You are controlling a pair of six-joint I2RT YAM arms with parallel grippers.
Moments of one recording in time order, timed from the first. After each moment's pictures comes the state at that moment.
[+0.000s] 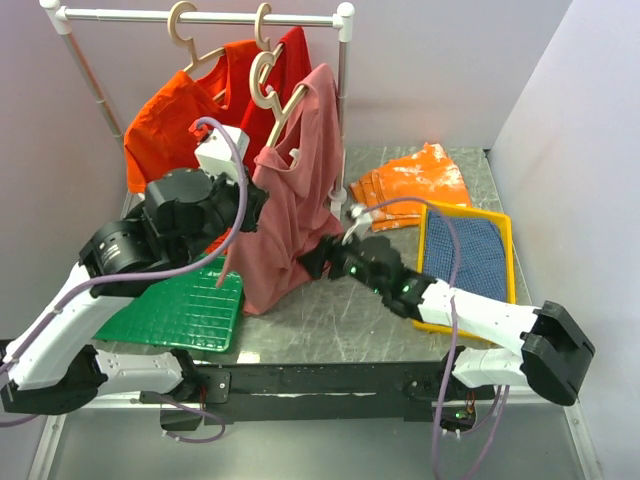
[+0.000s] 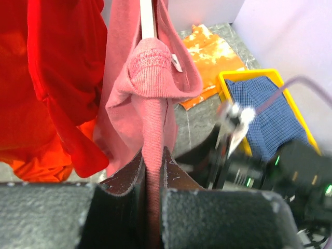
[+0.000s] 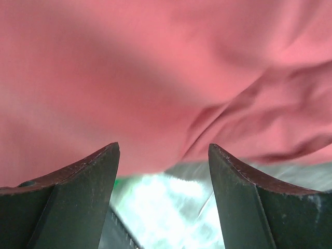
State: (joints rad) left arm -0.98 1.14 1.75 -0.86 -0.47 -0.32; right arm 0.87 1.21 0.69 0.29 0.07 0.62
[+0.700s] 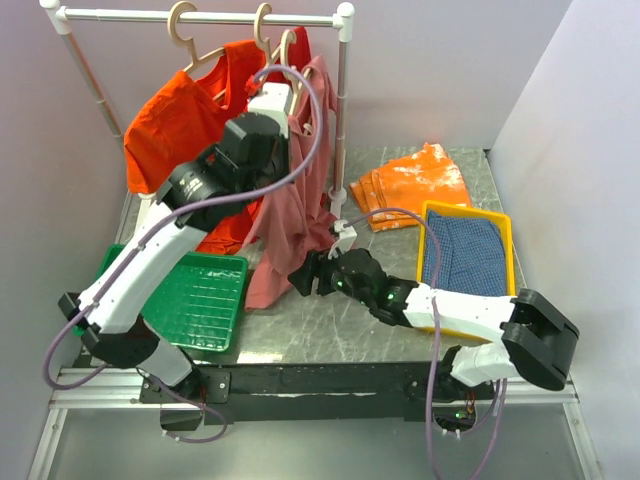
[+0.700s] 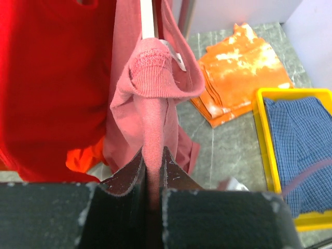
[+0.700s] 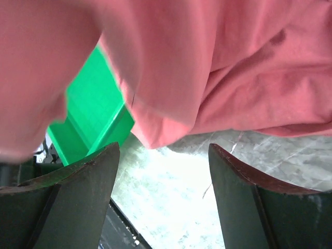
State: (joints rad) left arm -0.84 1.51 2.02 -0.89 -0.49 -0.33; right arm 0.99 1.32 0.67 0.31 0.12 0.66
